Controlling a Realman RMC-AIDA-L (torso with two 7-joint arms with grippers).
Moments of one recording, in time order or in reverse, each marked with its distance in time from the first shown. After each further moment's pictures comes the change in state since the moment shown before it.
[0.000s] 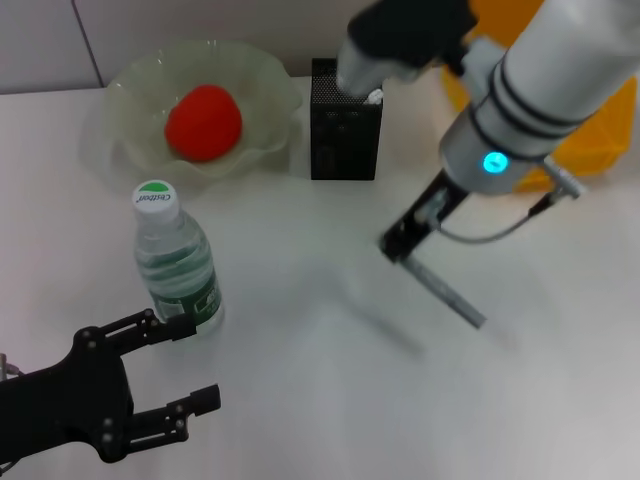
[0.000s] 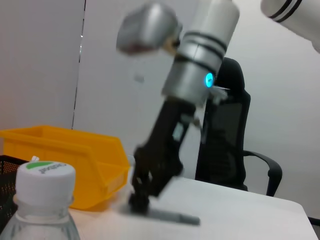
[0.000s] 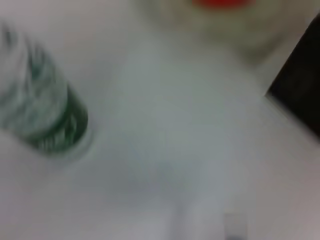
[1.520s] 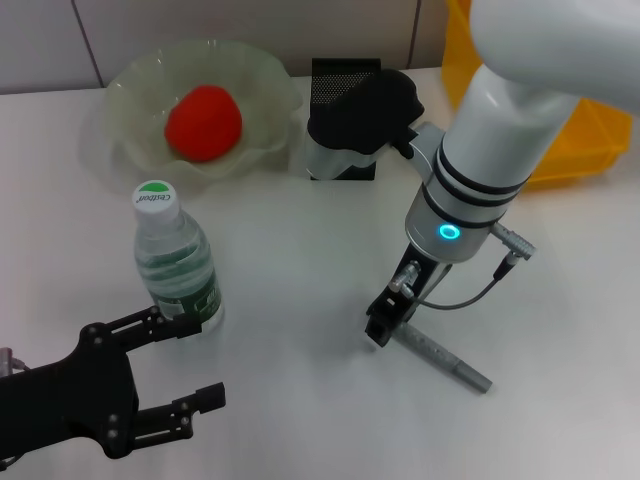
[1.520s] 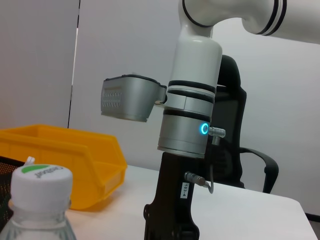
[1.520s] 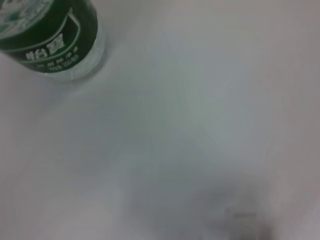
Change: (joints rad) left arm -0.015 0.001 0.008 0.000 0.004 -0.006 0.000; right arm 0.123 0.012 -0.150 0.396 0.103 0.140 0.019
